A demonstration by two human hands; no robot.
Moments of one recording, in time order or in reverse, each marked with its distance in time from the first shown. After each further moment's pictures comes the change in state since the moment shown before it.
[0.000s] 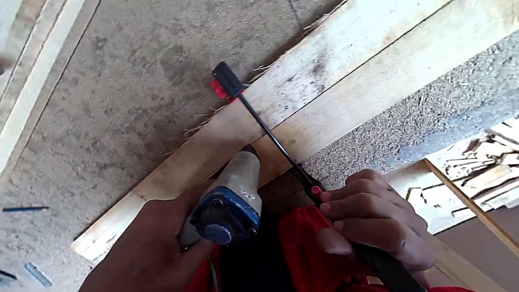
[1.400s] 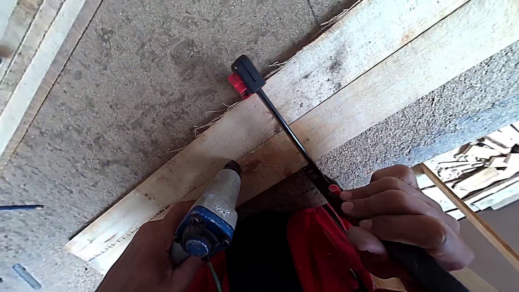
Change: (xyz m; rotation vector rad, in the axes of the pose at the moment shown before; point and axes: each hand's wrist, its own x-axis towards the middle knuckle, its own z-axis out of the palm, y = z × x) left_hand -0.050 -0.035 0.012 -0.089 0.022 -0.183; right_hand 0.008 -0.016 -0.007 -0.048 0.021 0.063
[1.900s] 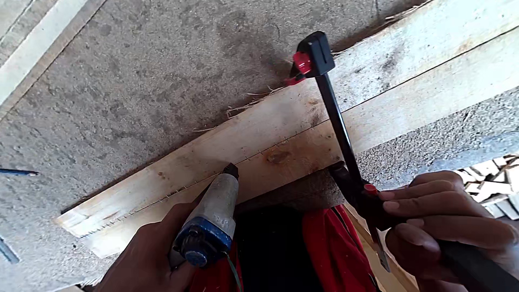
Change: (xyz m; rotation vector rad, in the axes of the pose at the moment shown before) left_hand -0.049 -0.037 0.004 -0.043 0.078 -0.061; right_hand 0.015 -0.015 0.005 -0.016 0.013 0.073
